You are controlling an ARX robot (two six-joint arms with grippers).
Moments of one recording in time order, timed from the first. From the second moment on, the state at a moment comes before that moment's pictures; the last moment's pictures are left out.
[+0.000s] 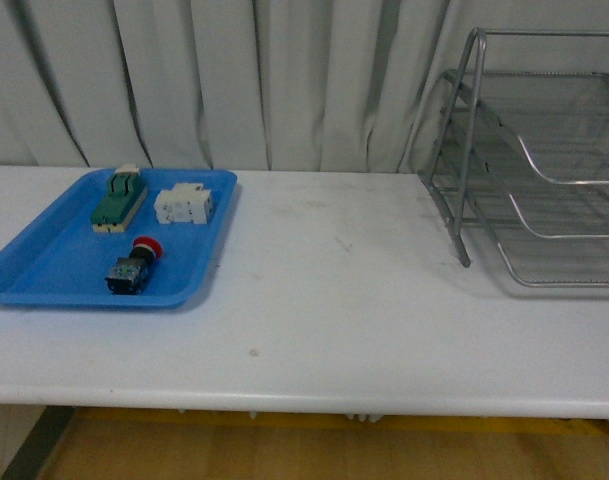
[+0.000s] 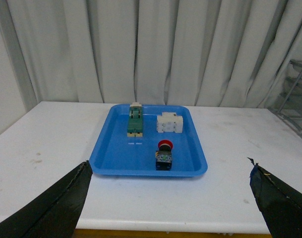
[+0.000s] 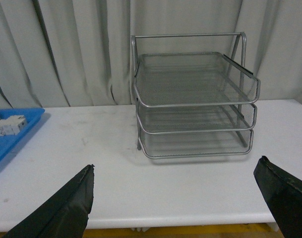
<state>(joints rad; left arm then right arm) 0.00 0.01 0.01 0.00 0.00 -0.01 0.00 0.00 0.01 0.00 0.00 0.01</state>
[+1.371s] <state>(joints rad) 0.00 0.01 0.01 0.00 0.00 -0.01 0.00 0.00 0.01 0.00 0.00 0.01</state>
